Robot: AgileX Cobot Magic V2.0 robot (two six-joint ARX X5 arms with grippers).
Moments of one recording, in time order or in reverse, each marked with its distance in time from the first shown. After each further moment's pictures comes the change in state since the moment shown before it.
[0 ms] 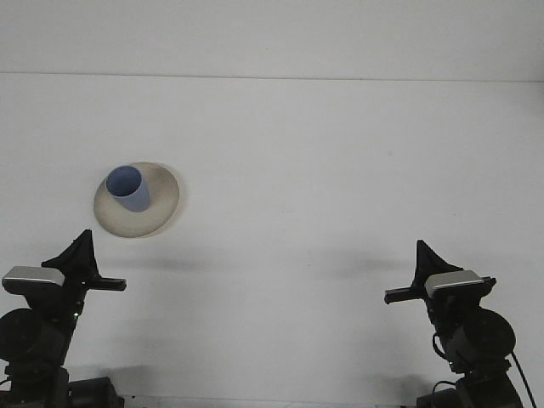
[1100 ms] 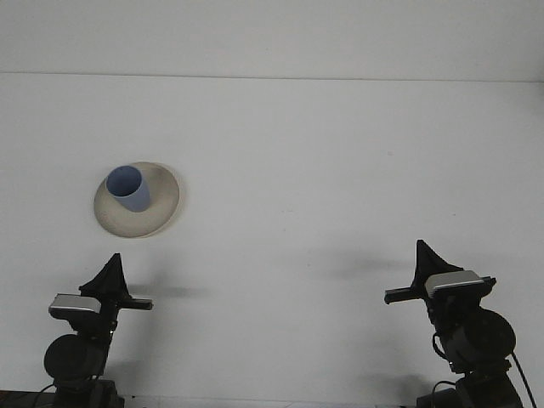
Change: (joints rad) left arm -0.207 -0.325 -0.505 0.264 -0.201 -0.028; right arm 0.000 0.000 0.000 0.003 0.000 0.000
